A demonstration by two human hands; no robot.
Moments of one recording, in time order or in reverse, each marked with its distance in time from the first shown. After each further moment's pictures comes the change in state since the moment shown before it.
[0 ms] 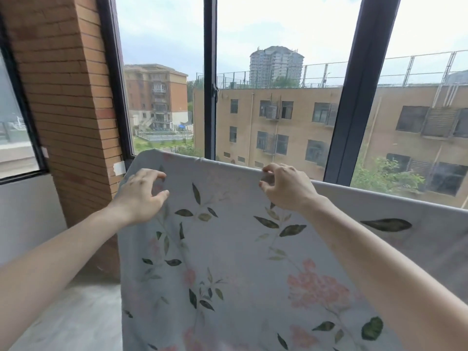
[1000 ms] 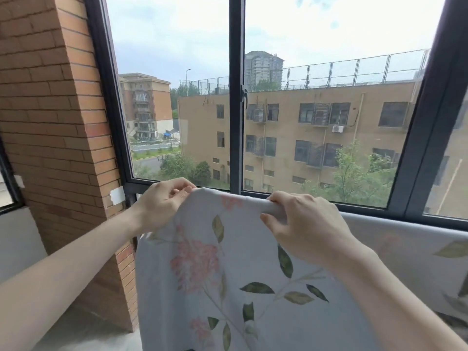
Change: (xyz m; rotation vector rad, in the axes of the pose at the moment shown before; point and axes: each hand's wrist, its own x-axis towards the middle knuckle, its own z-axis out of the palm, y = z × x) left_hand 0.240 -0.175 0.005 -0.376 -0.141 0.247; right_hand 0.151 -0.162 0.125 -0.125 0.091 -0.030
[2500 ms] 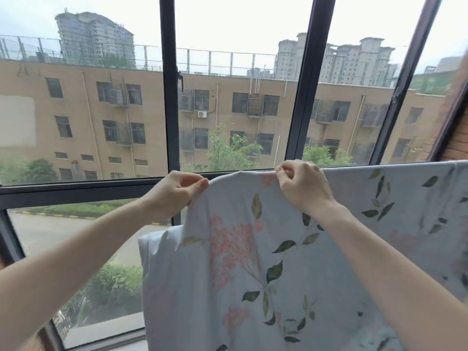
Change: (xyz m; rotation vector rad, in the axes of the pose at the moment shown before) left_hand 0.012 -0.091 -0.041 -0.578 -0.575 0.381; right_hand -0.016 -0.149 0.019 -0.109 0.325 0.655
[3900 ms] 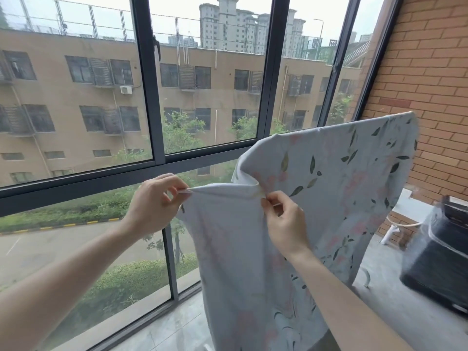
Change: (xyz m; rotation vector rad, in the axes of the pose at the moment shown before) left_hand -0.047 -0.152 -0.110 0.269 0.115 0.473; right_hand -0.162 -0.159 0.137 0.388 0.267 0.351
